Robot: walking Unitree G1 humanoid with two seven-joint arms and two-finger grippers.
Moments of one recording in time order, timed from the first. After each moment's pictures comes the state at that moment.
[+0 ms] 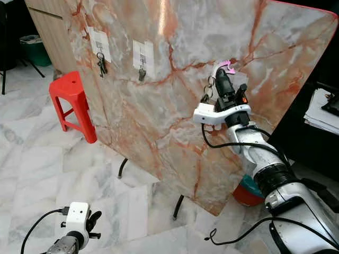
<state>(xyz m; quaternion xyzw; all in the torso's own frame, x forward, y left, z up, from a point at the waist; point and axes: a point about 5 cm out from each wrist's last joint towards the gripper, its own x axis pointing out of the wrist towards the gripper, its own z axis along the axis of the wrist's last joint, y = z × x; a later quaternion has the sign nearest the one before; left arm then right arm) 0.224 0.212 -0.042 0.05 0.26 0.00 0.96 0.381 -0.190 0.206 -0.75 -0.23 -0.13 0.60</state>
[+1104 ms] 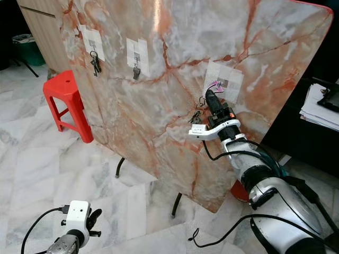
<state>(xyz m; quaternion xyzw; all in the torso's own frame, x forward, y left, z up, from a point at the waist) 0.227 0.212 -0.039 0.05 0.25 0.00 0.97 0.387 -0.180 0.169 -0.83 -0.22 -0.10 0.51</state>
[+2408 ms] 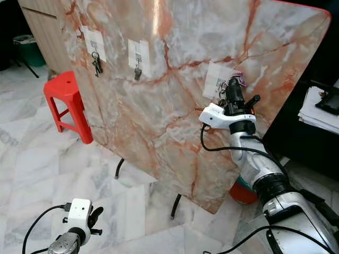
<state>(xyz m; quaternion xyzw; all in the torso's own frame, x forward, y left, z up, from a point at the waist) 0.231 0.209 -0.037 0.06 0.25 -0.01 0.97 0.373 -0.199 0.186 -0.62 -0.15 -0.12 0.76</state>
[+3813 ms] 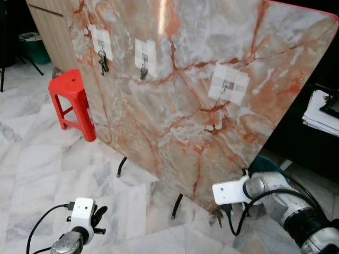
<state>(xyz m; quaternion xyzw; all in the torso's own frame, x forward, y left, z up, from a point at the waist) 0.233 0.202 -0.037 0.04 0.24 -0.03 0.97 0.286 -0.242 0.056 -0.56 0.40 0.42 0.59</state>
